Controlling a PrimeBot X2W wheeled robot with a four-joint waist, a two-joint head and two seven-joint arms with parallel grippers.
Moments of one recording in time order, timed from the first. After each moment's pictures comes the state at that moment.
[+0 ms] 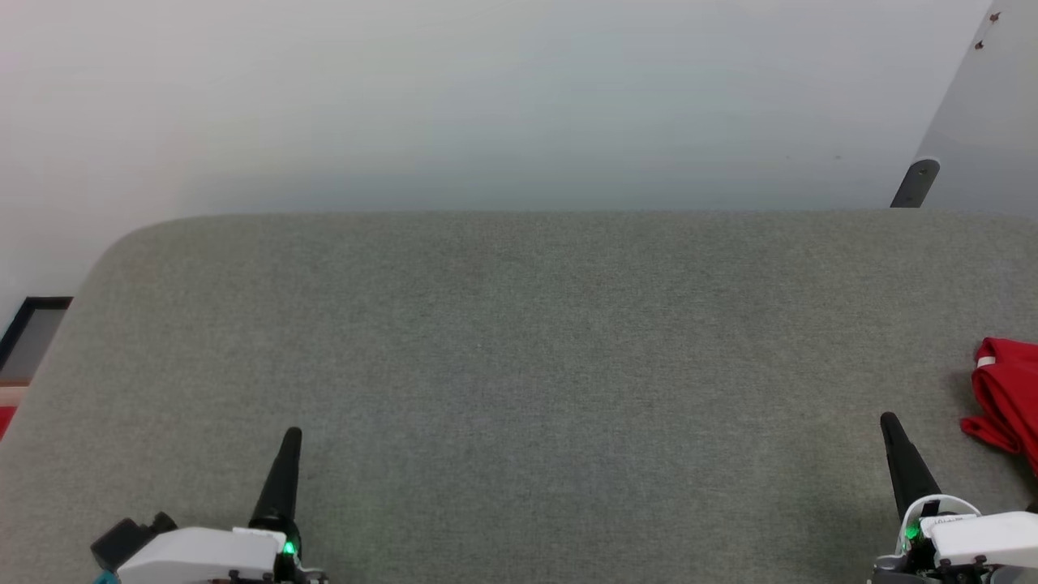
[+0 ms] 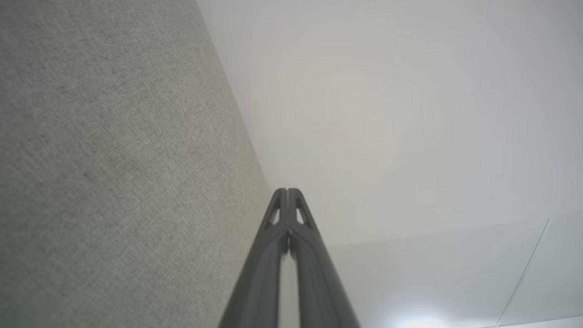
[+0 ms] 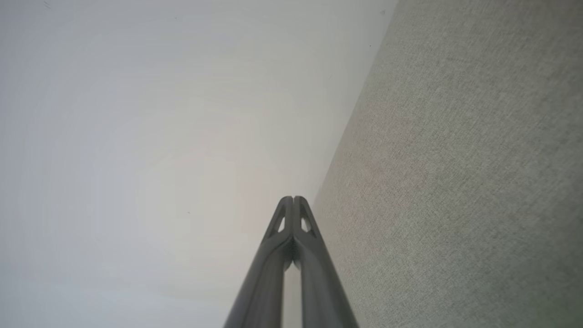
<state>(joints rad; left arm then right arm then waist) -0.05 0.07 0.09 0.23 -1.38 -0.12 0.05 -0.05 -0.08 -0.09 0.21 1.40 0.13 0.05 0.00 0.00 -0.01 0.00</state>
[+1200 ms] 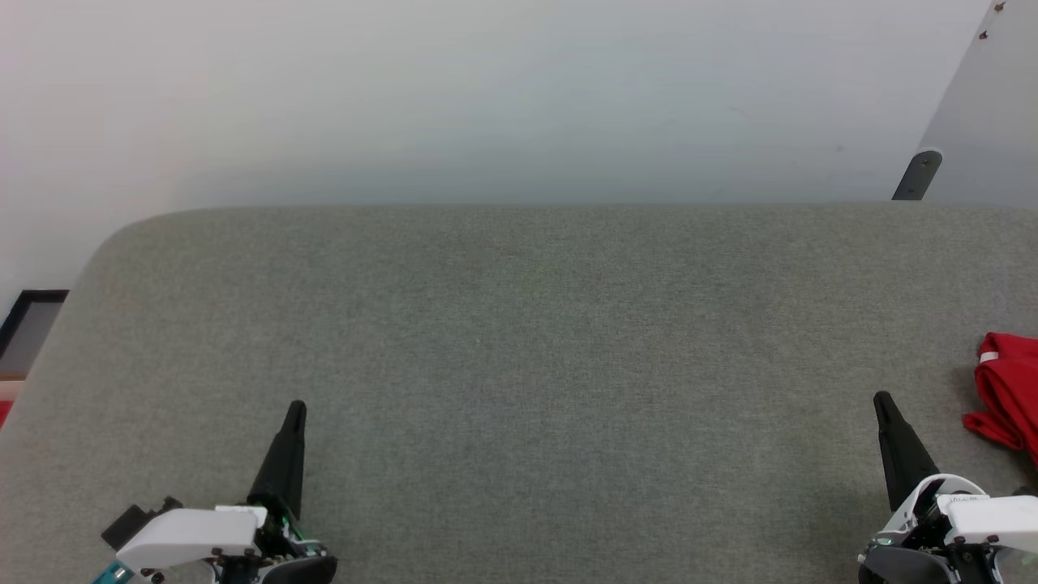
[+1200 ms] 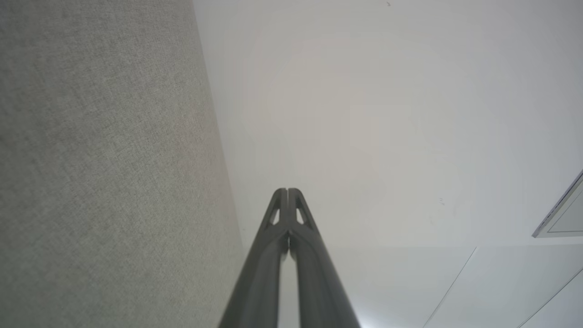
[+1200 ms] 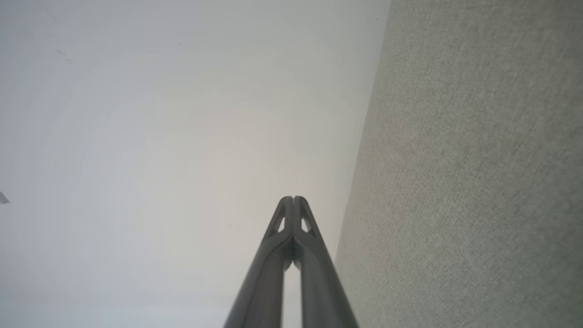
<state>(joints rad) -0.10 0.05 0.11 0.25 -1.61 -0.13 0.11 -0.11 -0.05 -0.11 0.25 1.62 0.13 0.11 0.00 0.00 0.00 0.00</state>
